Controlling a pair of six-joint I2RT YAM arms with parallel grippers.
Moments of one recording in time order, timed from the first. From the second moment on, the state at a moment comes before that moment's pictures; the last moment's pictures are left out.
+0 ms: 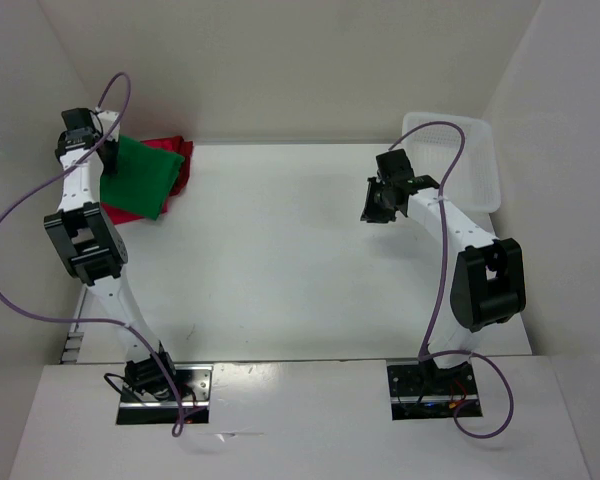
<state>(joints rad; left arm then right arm) 0.38 2.16 2.04 -0.64 0.02 0.45 0.26 1.66 1.30 -0.59 -0.03 0.46</state>
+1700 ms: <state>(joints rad) -0.44 1.24 0.98 -0.87 0.34 0.65 0.27 1.18 1.10 -0.81 -0.02 0.47</state>
